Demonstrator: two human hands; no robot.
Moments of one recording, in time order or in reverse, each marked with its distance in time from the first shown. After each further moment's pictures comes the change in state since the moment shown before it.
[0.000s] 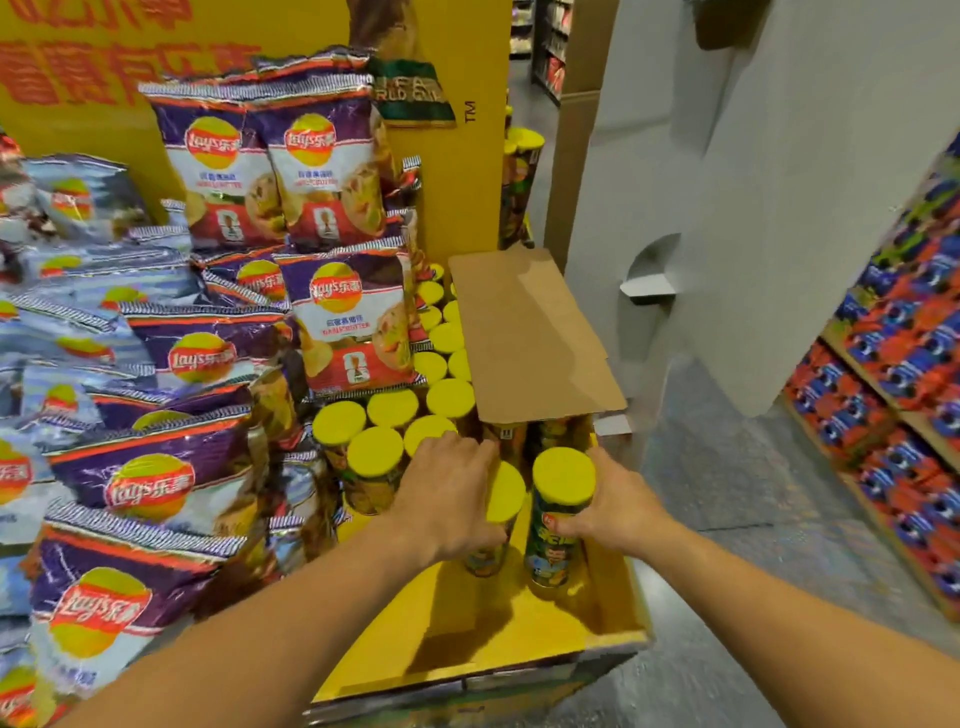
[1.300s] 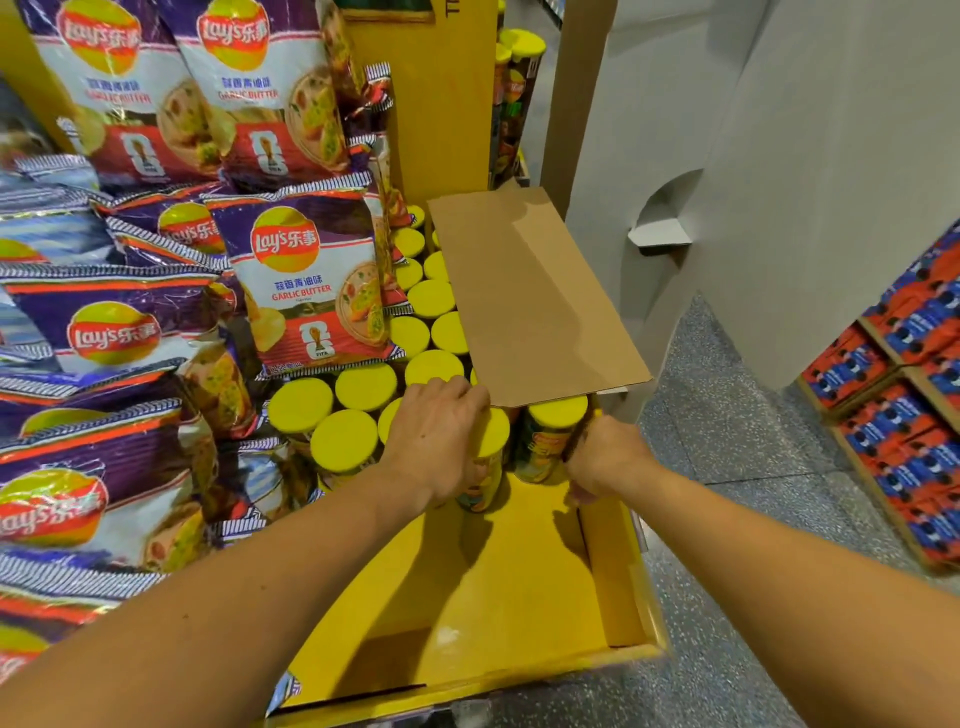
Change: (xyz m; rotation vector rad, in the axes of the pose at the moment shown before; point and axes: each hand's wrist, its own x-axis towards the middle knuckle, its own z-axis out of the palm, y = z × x) left_hand 0.073 -0.028 0.031 -0.013 -0.014 0.005; right_hand 0.067 -0.016 -0.005 -0.073 -0.106 0.276
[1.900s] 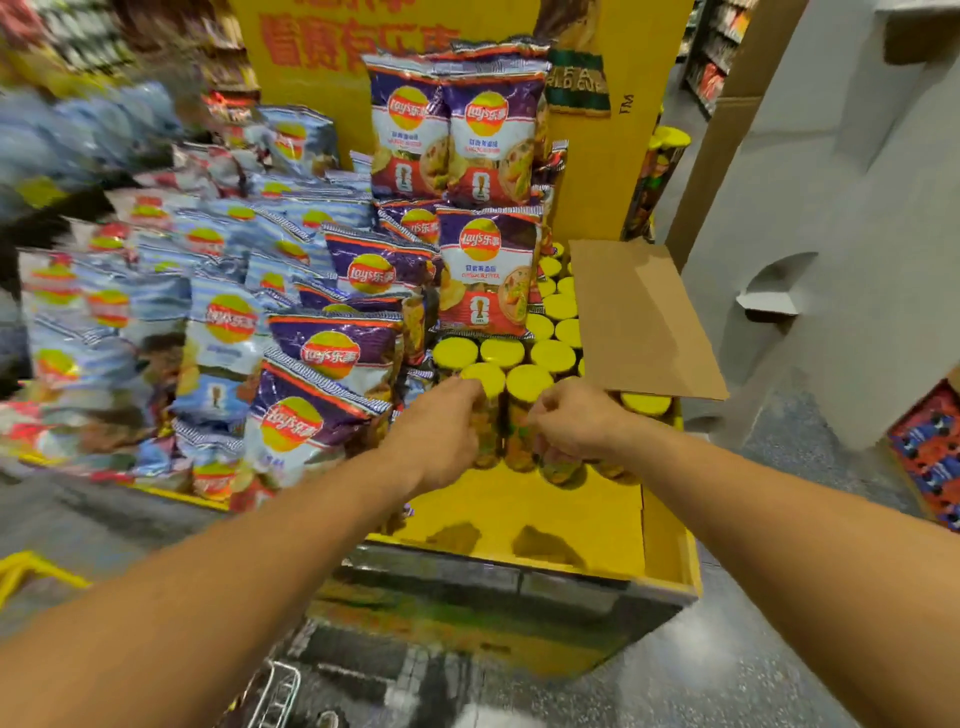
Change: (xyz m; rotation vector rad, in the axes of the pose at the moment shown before) left_hand -0.186 -0.014 -0.064 -0.382 0.130 -0.364; right_hand -0.150 -0.092 0.025 0.011 -0.161 -0.521
